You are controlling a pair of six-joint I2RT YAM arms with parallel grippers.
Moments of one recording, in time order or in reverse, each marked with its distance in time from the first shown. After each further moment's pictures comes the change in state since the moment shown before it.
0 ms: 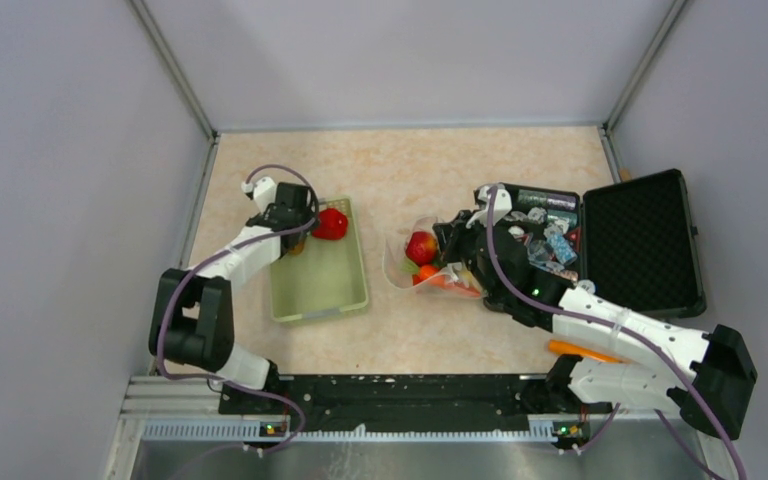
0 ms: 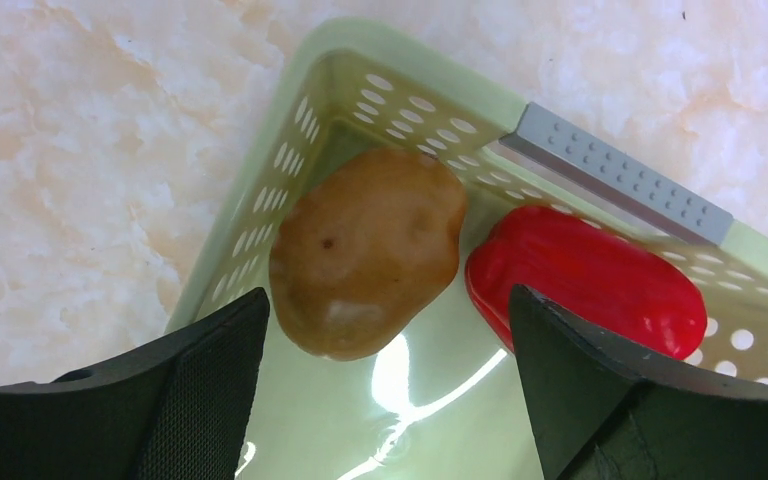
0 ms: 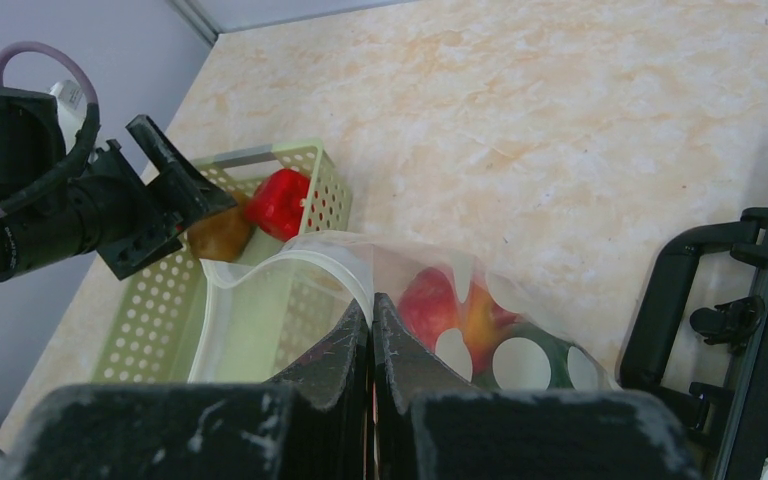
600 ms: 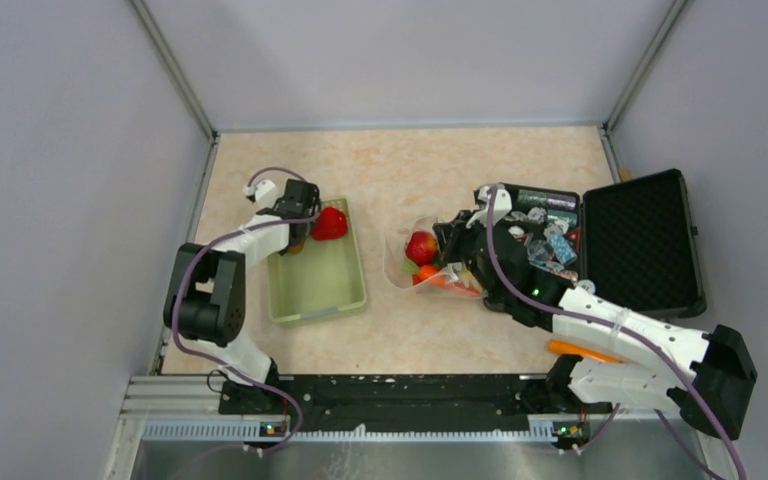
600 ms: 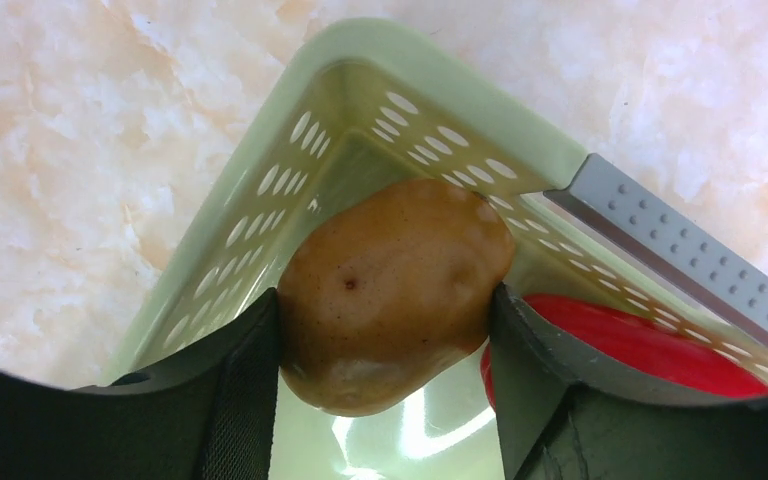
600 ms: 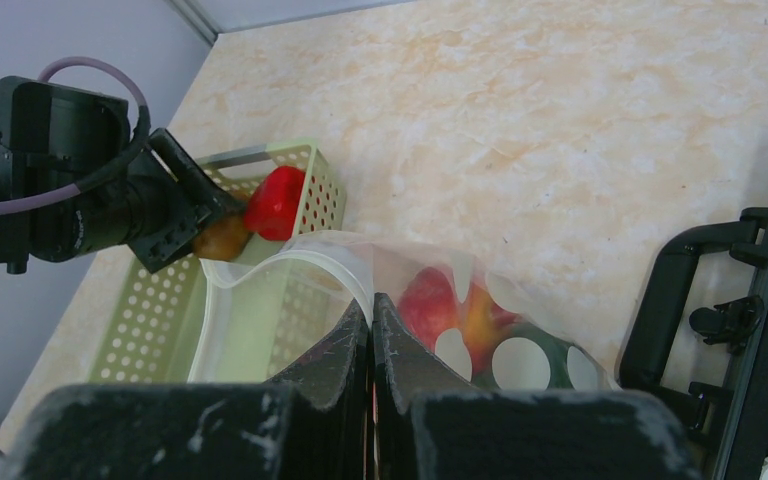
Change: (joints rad) left arm 0.009 0.164 0.078 -0.043 -0.093 -0.140; right arm 0.000 0.000 0.000 0.000 0.000 0.000
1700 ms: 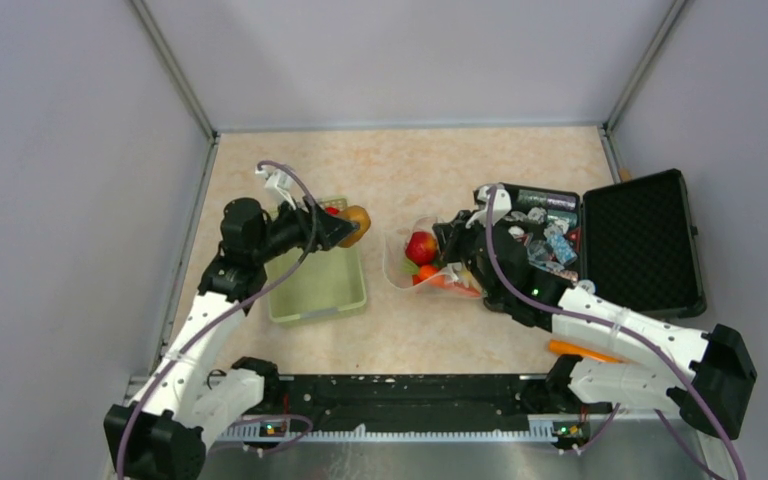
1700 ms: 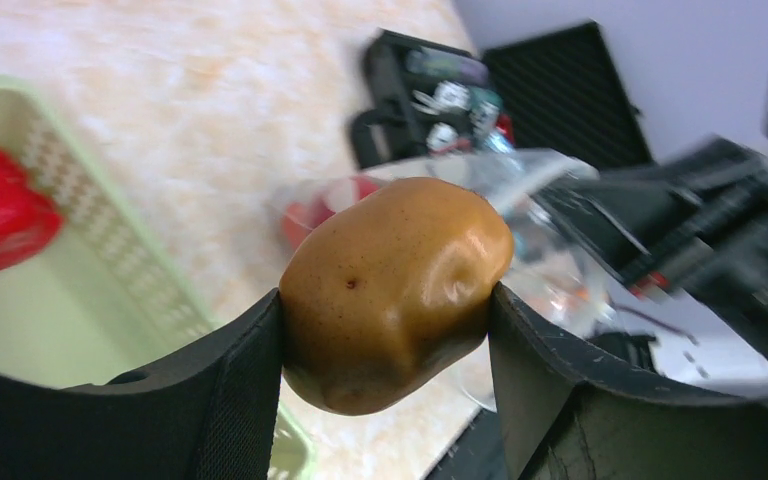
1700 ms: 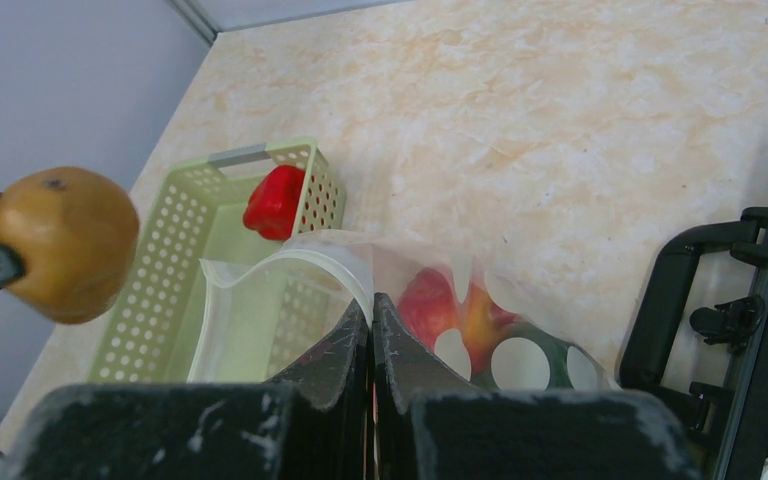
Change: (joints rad) left arm -0.009 -0.729 -0.219 0.251 1.090 0.307; right arm 0.000 0.002 0.000 0.001 0.000 -0.001
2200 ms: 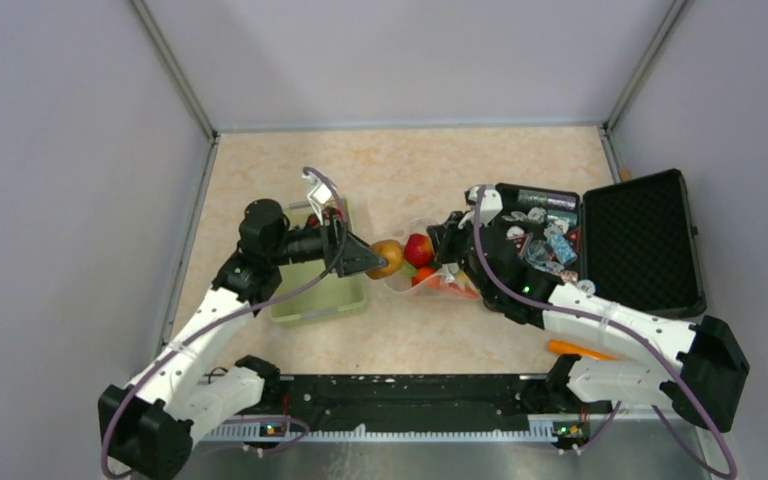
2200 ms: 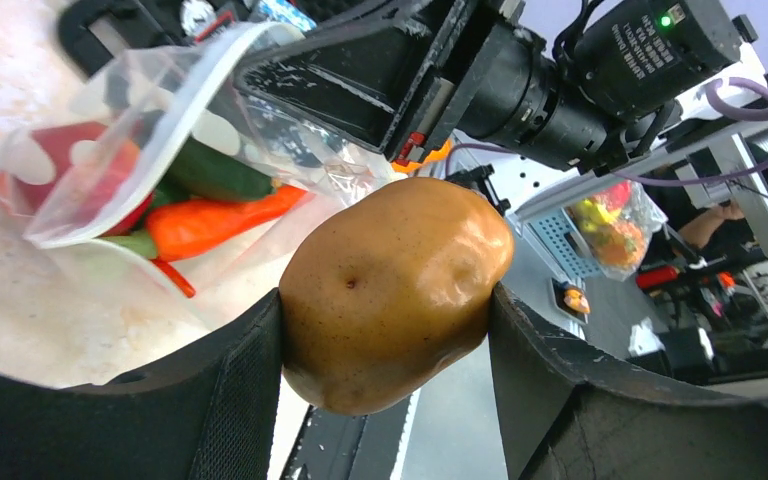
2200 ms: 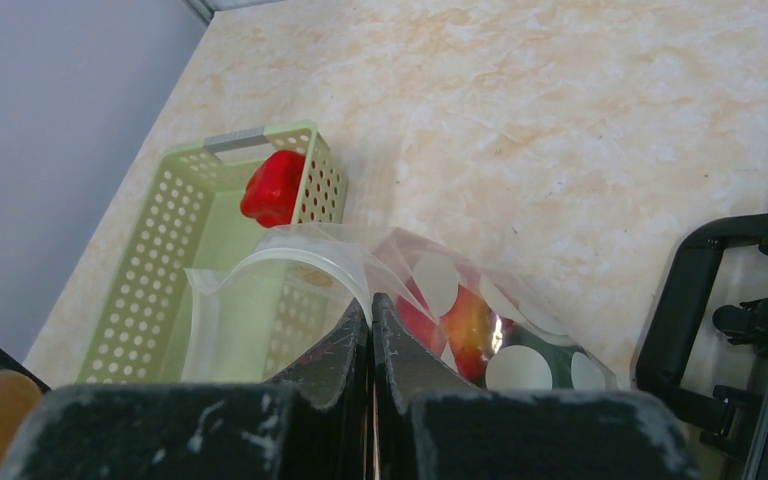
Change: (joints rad) left arm -0.139 0.004 -0.002 0.113 0.412 -0.055; right arm 0.000 0.058 0.000 0.029 -0.020 0.009
